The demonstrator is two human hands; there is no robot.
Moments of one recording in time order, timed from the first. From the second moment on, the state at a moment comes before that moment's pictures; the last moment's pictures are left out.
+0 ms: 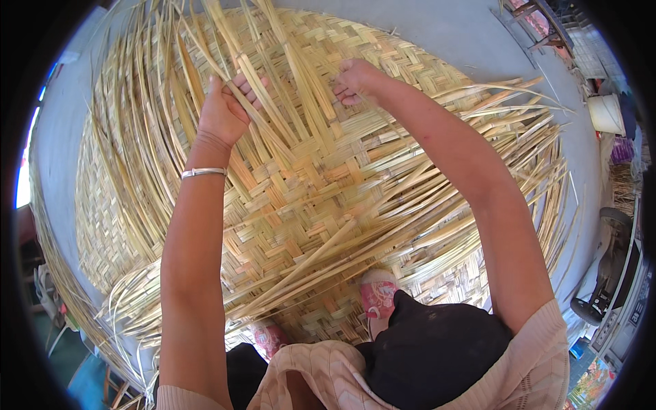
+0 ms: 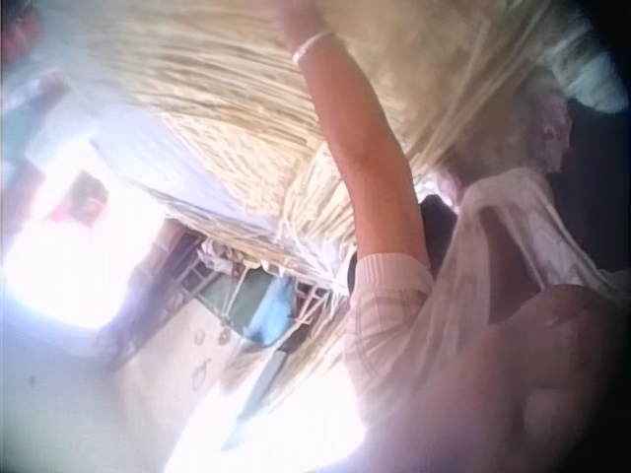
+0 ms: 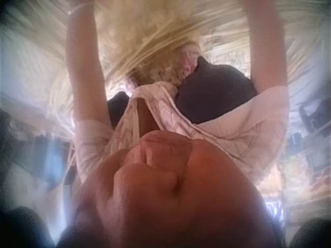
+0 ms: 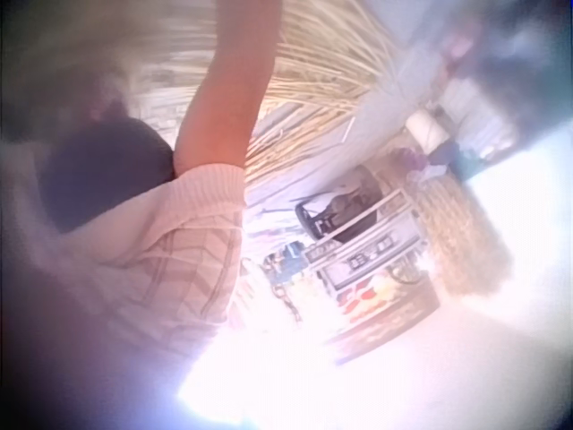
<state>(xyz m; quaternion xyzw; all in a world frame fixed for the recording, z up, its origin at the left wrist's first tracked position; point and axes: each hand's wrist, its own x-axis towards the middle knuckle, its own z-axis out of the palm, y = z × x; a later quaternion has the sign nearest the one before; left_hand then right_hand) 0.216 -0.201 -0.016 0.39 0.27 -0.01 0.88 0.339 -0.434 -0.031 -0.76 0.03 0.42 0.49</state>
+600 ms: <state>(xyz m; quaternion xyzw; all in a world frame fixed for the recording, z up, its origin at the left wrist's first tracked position) 0.254 -0.246 -0.009 0.43 0.24 -0.23 0.84 0.340 -0.438 -0.004 -0.77 -0.01 0.48 0.43</state>
